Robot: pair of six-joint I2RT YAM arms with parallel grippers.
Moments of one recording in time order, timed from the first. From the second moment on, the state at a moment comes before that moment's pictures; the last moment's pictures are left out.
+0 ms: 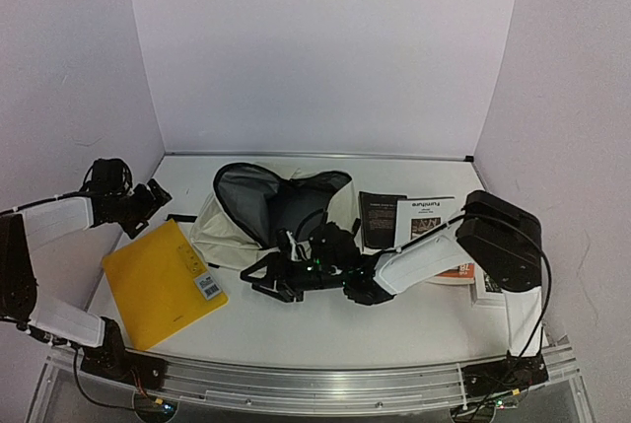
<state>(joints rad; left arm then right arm) 0.03 1.28 0.73 -0.19 0.21 -0.72 1.10 2.09 1.12 0.68 -0.40 1.26</state>
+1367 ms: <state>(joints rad) 0.03 1.34 0.71 -0.12 0.21 -0.73 1.18 2.42 1.46 0.59 -0.28 1.50</state>
